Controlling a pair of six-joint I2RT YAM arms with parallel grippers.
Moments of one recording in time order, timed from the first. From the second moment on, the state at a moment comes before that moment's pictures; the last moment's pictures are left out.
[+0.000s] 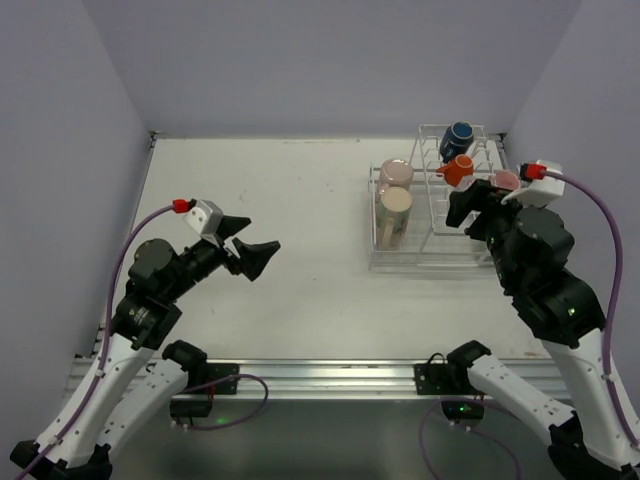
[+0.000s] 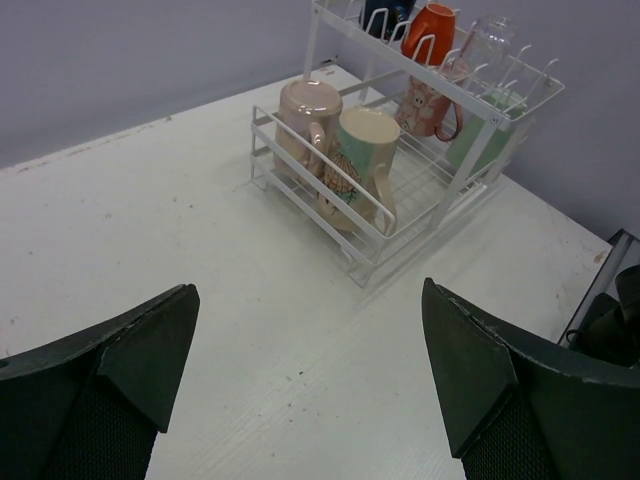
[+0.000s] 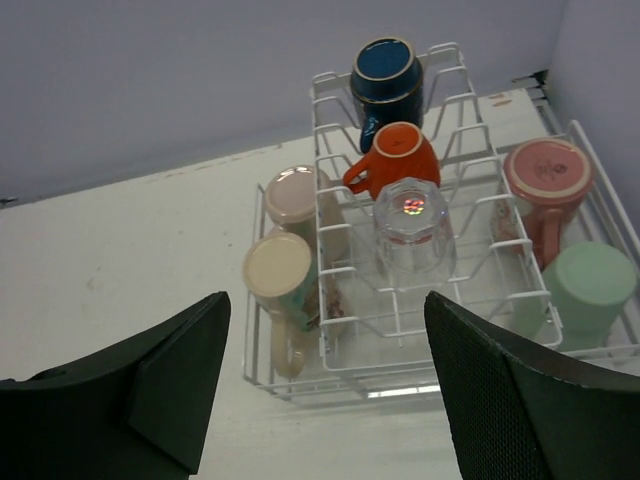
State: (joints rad) left arm -0.45 0.58 0.72 -0.14 0.35 -0.20; right arm 0.49 0.74 1.26 -0.69 0.48 0.35
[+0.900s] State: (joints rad) left arm -0.52 0.55 0.70 -0.15 0.33 -0.20; right arm 0.17 1.21 1.40 -0.71 0.43 0.32
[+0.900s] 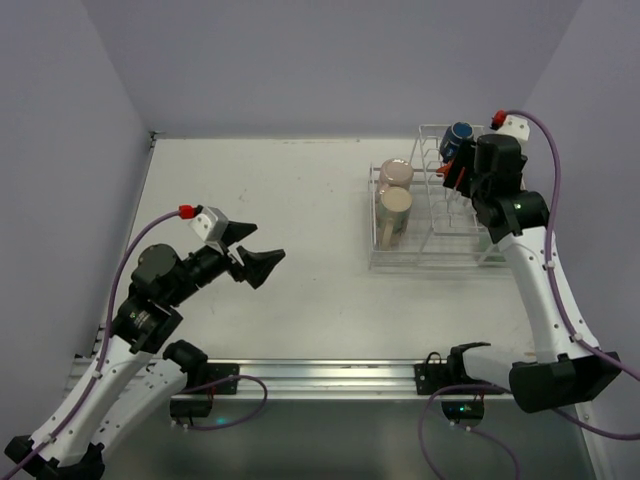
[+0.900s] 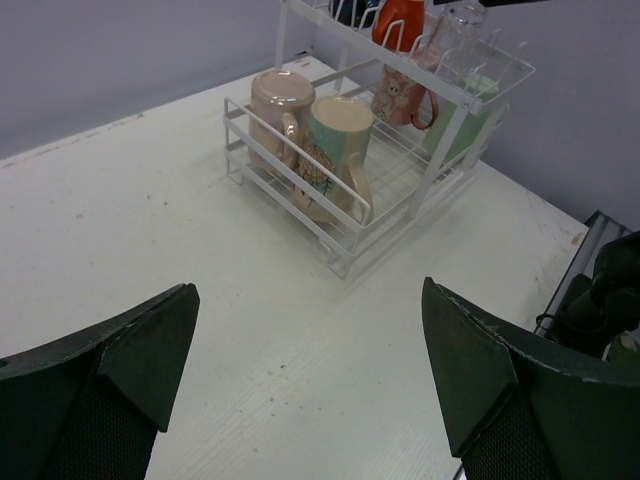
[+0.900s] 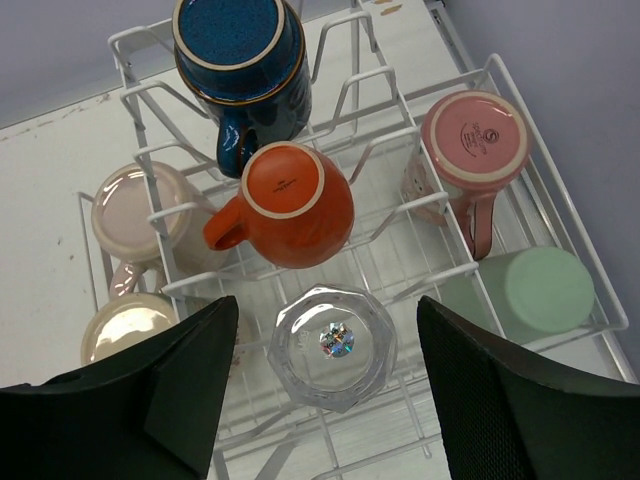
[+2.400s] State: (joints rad) left arm -0.53 0.81 0.65 0.40 0.58 -0.80; right arm 0.49 0.94 0.99 0.00 -0.32 0.78
